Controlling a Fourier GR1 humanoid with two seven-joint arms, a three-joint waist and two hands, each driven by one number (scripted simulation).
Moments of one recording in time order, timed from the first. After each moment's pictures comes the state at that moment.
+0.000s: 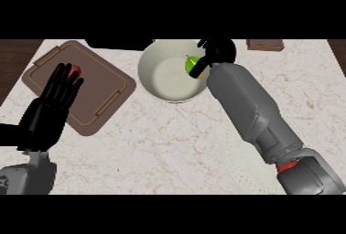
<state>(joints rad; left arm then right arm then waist) -0.18 0.21 0.09 -1.62 0.31 -0.07 0.08 -1.23 -0.05 0.06 -0.32 0.73 -0.33 0.53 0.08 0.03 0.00</state>
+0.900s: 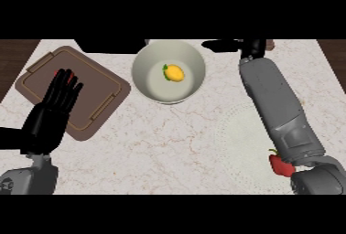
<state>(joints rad) -0.15 0.19 0.10 -1.59 0.29 -0.07 0.04 -1.13 -0.11 -0.31 -0.44 0.39 -0.60 0.02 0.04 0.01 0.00</state>
